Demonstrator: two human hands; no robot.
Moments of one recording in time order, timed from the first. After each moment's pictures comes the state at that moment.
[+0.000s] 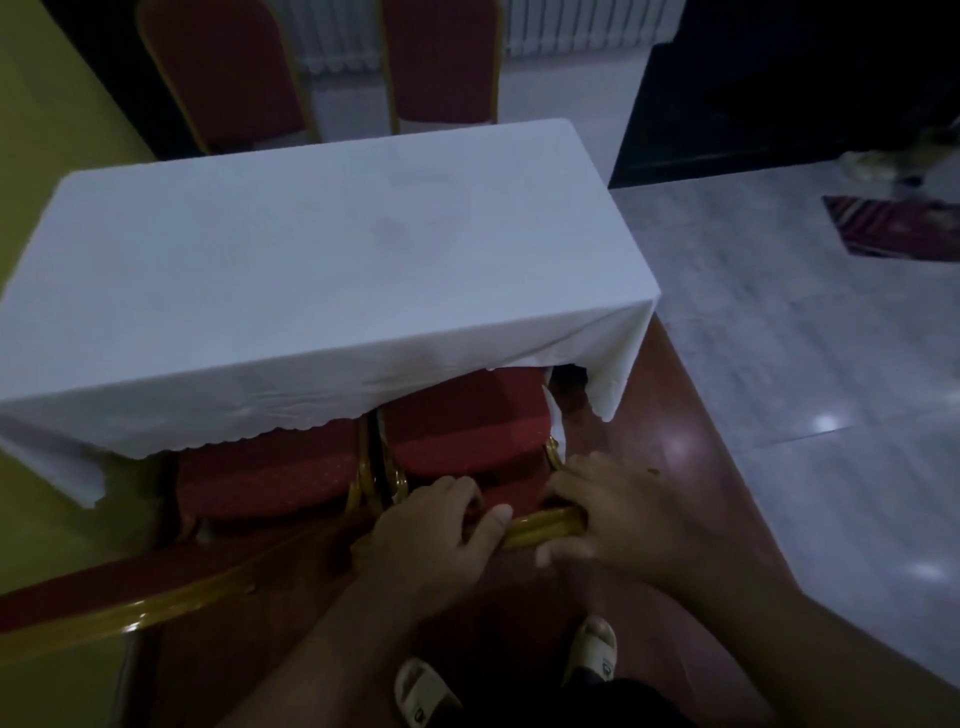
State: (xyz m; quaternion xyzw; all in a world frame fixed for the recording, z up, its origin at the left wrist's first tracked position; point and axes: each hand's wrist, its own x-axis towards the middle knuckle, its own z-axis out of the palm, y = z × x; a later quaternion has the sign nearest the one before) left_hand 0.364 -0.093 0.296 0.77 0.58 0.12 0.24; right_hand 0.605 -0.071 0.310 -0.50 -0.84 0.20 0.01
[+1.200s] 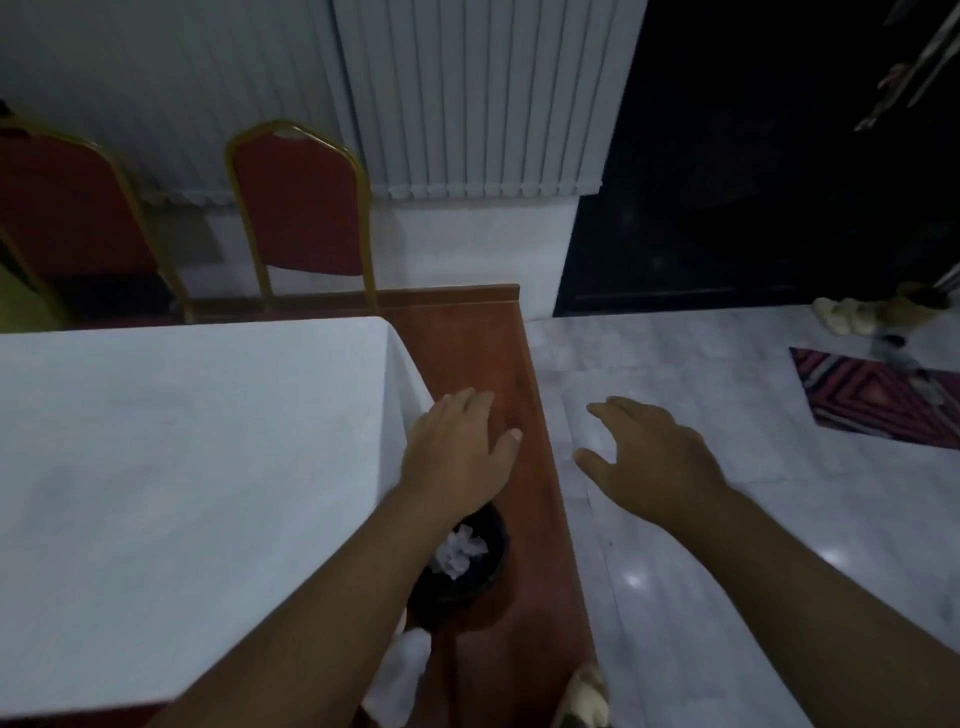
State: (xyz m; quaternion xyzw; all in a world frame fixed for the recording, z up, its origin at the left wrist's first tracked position) left_hand 0.890 0.485 0.351 0.72 0.66 0.17 0.15; right_hand 1.110 0.482 0.383 -0.67 -0.73 0.13 0.01
